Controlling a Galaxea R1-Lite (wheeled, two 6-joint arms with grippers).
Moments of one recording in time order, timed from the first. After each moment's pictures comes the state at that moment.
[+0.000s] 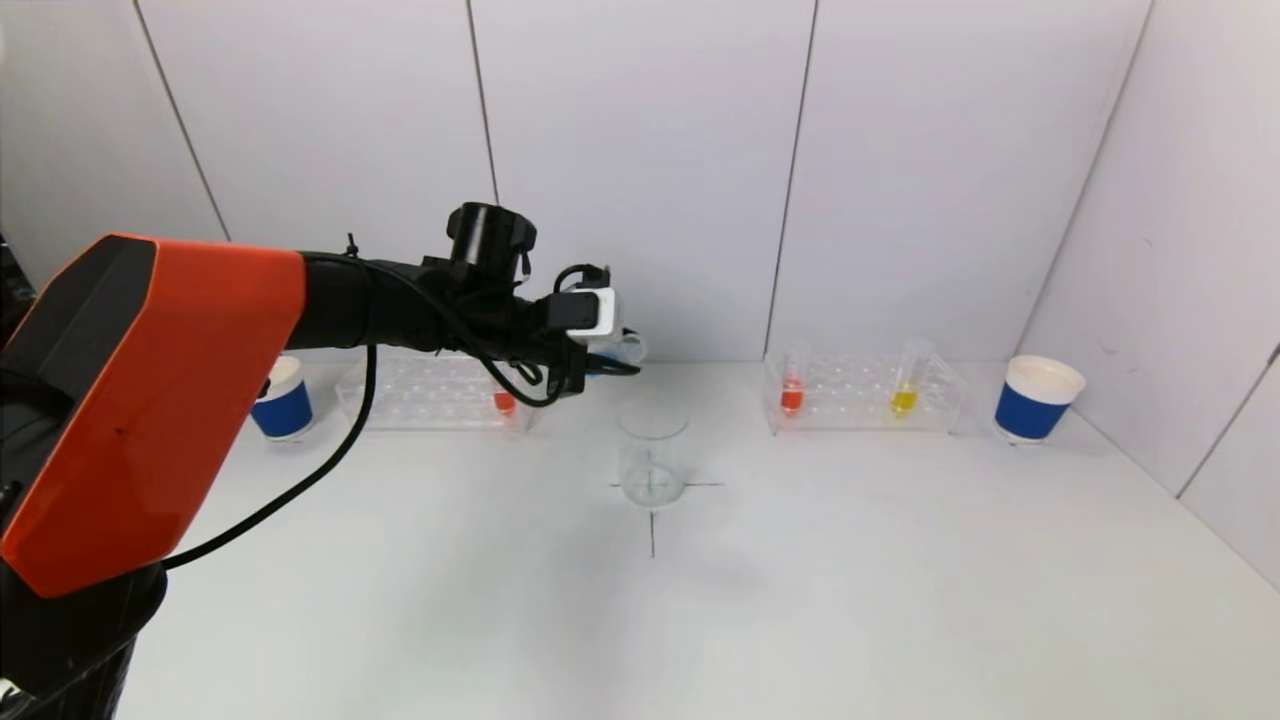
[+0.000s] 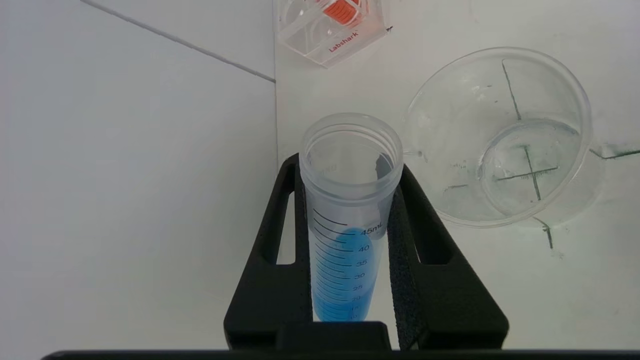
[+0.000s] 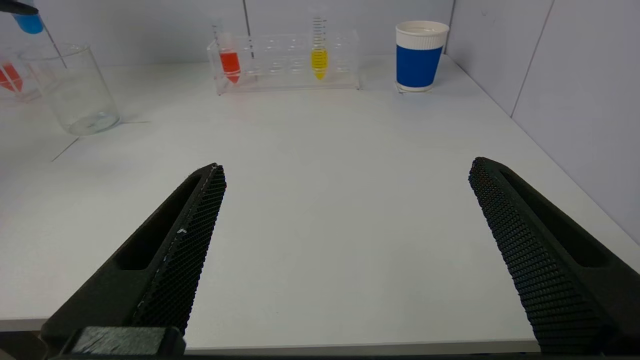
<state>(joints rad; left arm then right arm) -0.36 2.26 -1.84 0.10 -0.72 1.30 0.00 0.00 0.00 -0.01 -0.02 0.05</state>
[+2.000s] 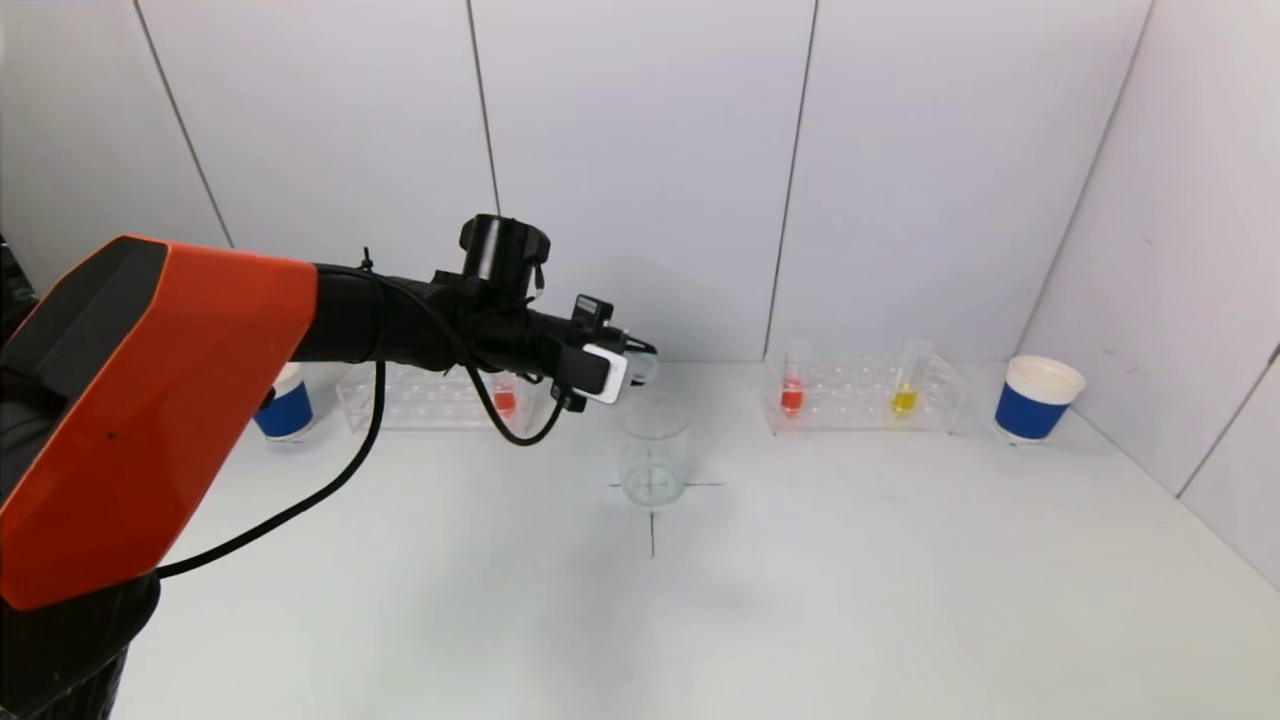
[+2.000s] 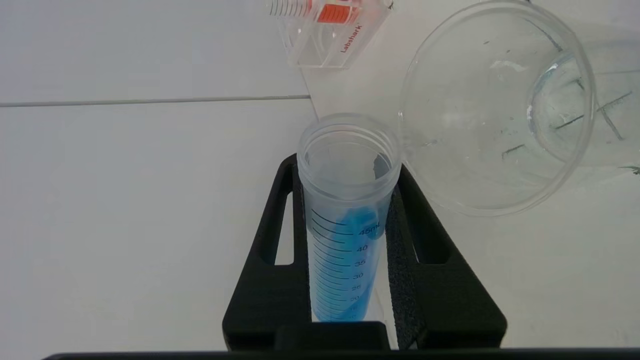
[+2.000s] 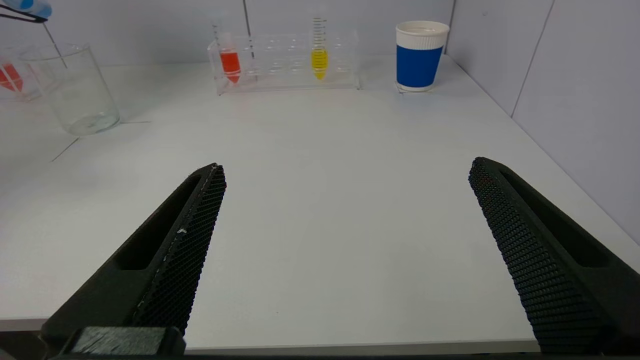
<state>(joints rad) -0.39 2.24 -1.74 -0.01 -0.68 1.69 0.00 0.00 0.00 -0.01 -0.02 0.05</state>
